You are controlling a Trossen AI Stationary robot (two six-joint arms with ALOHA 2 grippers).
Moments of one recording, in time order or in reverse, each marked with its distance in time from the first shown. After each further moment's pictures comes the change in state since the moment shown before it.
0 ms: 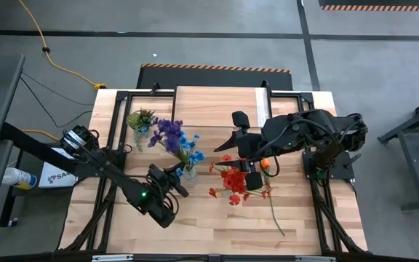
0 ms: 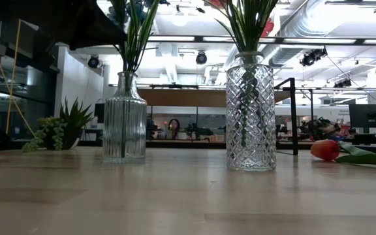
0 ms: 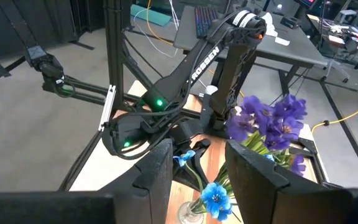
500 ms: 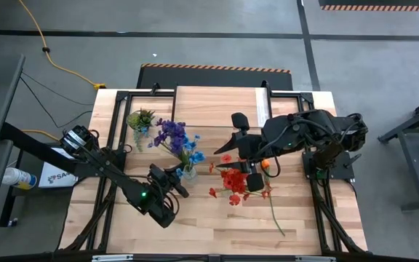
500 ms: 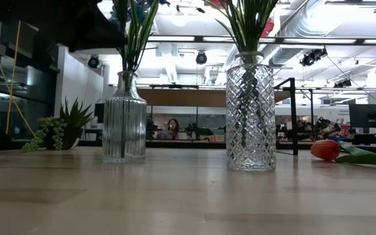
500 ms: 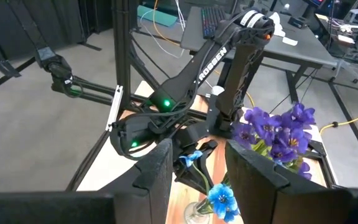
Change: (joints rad) left arm 0.000 0.000 0.000 -0.008 0.043 0.033; right arm 0.001 0.000 0.000 0.000 -0.026 0.006
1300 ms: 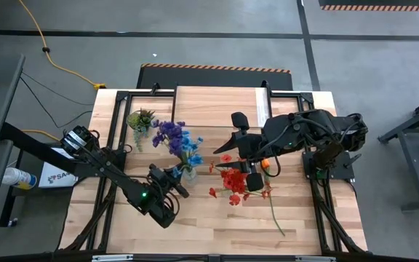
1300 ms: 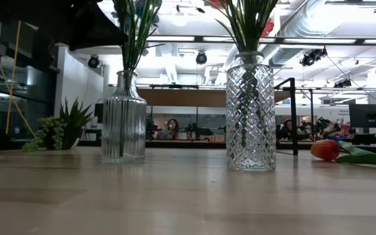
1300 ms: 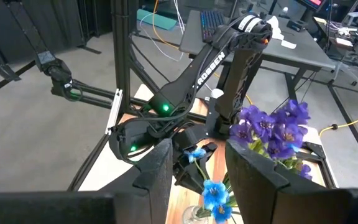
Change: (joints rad) left arm 0.000 0.006 -0.002 0.025 -0.043 0.026; right arm 0.000 0.000 0.000 0.014 0.000 -0.001
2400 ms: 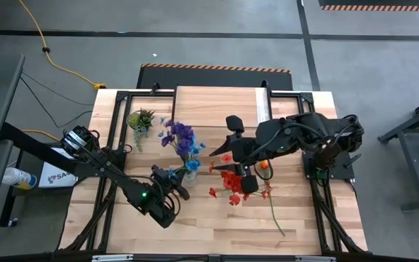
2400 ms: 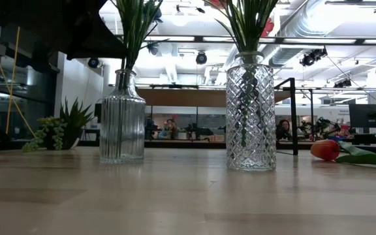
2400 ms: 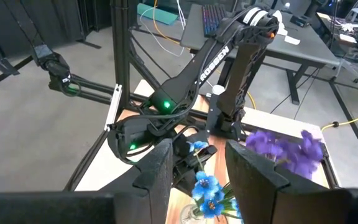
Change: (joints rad) left arm 0.001 0.000 -0.001 -0.001 0.153 0.018; right arm -0.001 0.030 0.000 0.010 -0.001 -0.005
